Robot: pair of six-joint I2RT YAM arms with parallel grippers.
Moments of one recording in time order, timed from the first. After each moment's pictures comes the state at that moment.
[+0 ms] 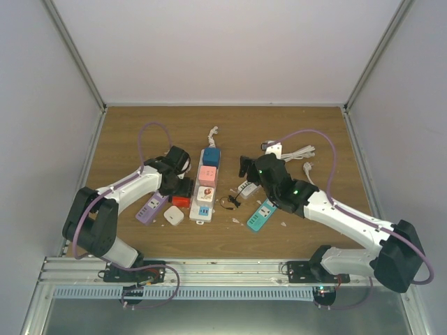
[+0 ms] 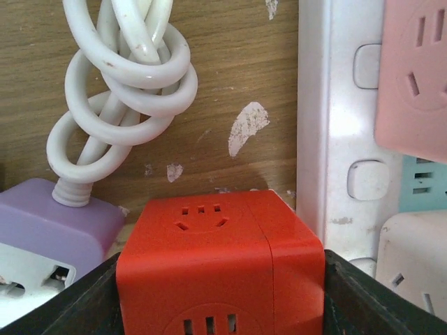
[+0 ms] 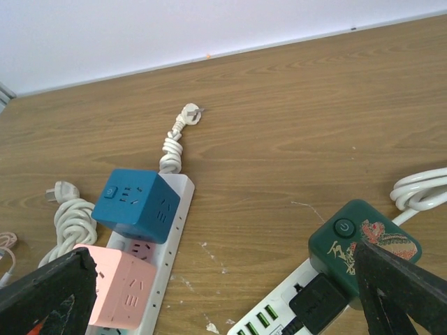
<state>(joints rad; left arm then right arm) -0.44 1.51 0.94 -0.71 0.02 -0.33 0.80 1.20 0.85 -0.19 0.49 0.59</state>
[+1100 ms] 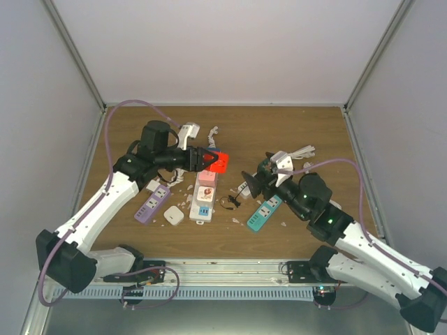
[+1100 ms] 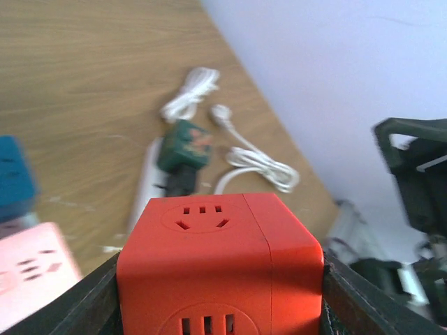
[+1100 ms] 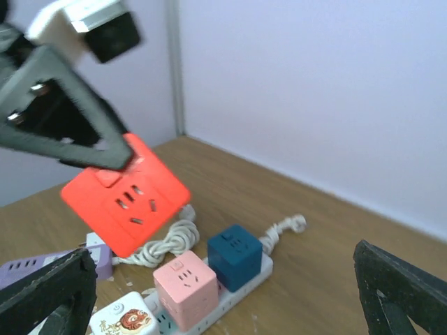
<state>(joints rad) -0.44 1.22 1.13 -0.47 0.55 -0.37 0.80 0.76 0.61 0.07 0.13 0.05</state>
